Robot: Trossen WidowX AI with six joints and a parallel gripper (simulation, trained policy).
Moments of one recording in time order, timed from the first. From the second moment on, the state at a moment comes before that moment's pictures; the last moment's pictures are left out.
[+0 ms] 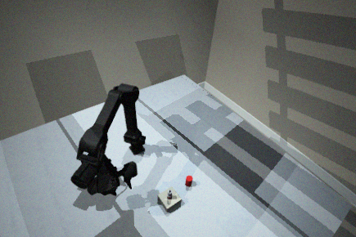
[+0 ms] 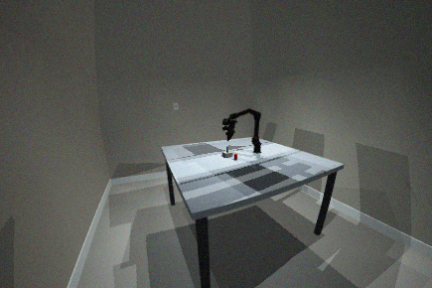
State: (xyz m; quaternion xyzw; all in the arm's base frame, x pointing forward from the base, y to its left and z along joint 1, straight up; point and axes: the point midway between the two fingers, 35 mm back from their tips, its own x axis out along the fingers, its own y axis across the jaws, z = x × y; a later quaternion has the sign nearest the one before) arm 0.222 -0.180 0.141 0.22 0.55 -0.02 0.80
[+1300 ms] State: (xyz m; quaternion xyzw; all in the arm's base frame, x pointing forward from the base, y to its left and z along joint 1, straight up) arm 0.299 -0.153 0.141 0.15 0.60 0.00 0.79
